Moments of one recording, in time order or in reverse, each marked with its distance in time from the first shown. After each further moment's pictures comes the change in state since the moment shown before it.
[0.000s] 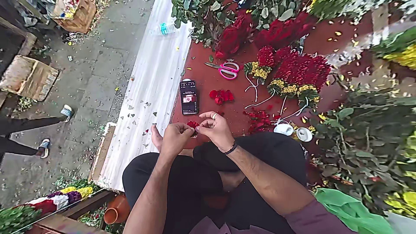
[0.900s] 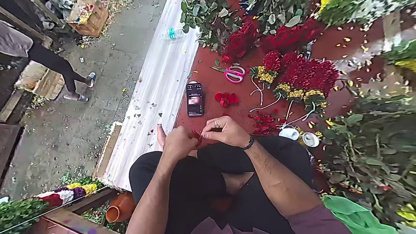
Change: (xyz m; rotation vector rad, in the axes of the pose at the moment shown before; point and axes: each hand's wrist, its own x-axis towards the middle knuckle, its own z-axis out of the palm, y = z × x) left_hand -0.010 0.020 -0.018 0.463 -0.215 -0.062; right_hand 0.016 -0.021 -0.033 -0.148 -0.549 -0.360
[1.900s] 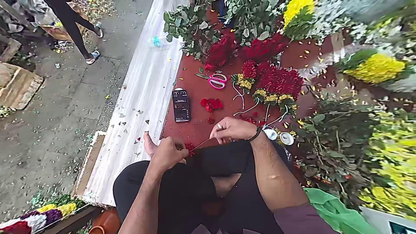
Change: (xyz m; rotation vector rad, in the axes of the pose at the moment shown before) left_hand 0.000 -0.008 0.006 -0.040 -0.080 0.103; right_hand -0.027 0.002 -0.080 -0.125 -0.208 0.528
